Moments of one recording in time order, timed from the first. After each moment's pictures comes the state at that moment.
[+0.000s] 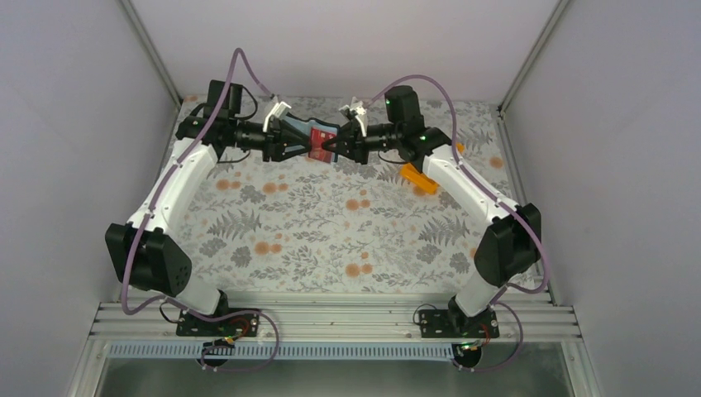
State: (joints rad) left arm -0.21 1.53 1.51 -0.77 1.13 0.30; right arm 0.53 1.66 1.51 -0.32 -0.95 -0.14
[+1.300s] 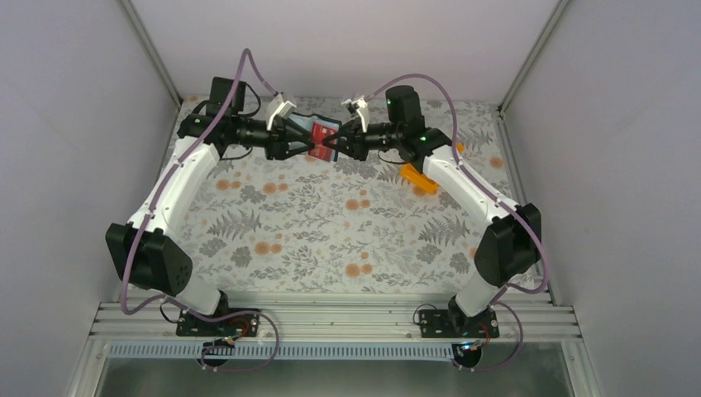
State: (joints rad) left arm -0.22 1.54 1.56 -0.78 1.06 0.35; right arm 0.51 1.66 1.51 -0.27 -0.93 0.06
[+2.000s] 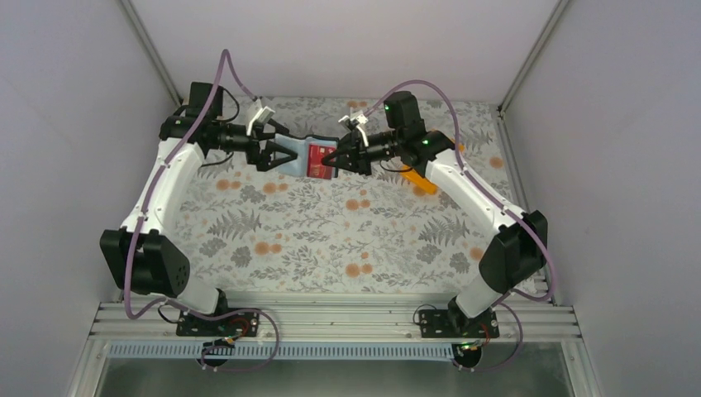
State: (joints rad) left arm -0.09 1.51 1.52 -0.89 1.09 0.52; right arm 0.54 1.61 1.50 -0.43 -1.06 -0.16
